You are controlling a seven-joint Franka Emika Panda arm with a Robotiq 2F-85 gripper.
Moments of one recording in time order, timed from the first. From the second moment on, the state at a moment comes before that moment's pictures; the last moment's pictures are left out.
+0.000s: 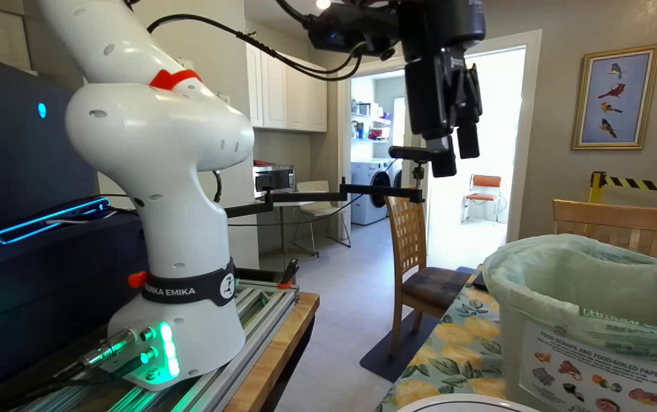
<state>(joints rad) -0.16 -0.76 -0.03 -2.75 0.11 2.20 0.21</state>
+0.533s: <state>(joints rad) -0.16 -0.80 -0.03 -2.76 0.11 2.17 0.21</state>
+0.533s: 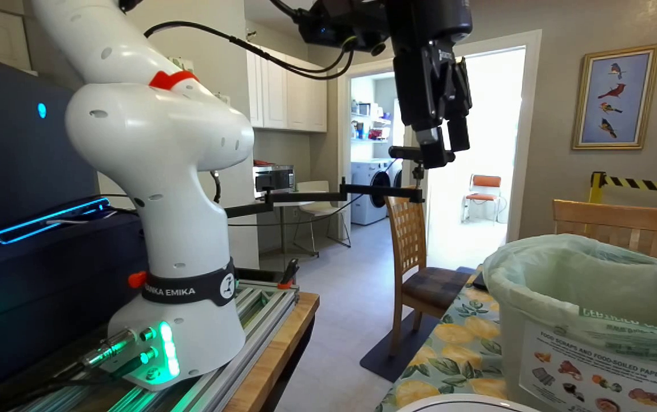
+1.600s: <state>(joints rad) -0.20 -0.73 -0.01 -2.76 0.05 2.19 0.24</state>
